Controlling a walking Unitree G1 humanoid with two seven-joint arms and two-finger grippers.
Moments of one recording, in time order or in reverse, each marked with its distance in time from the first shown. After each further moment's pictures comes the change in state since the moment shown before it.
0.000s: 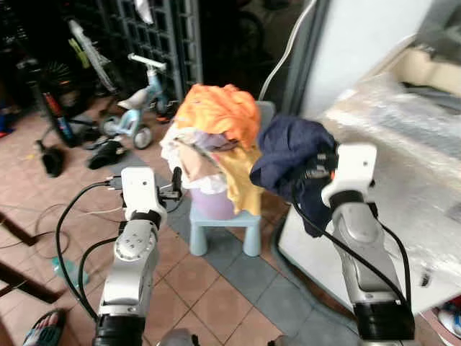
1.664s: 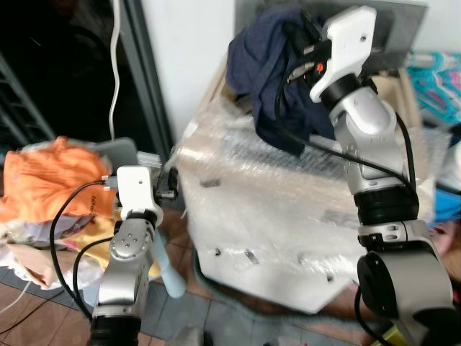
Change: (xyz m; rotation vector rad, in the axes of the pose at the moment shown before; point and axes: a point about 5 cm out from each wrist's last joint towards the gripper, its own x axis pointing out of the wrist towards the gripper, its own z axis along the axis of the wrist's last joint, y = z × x) left arm 0.000 0.001 -0.015 -0.023 0.071 0.029; right arm 0.088 0.039 0.157 -0.120 -0.502 0.526
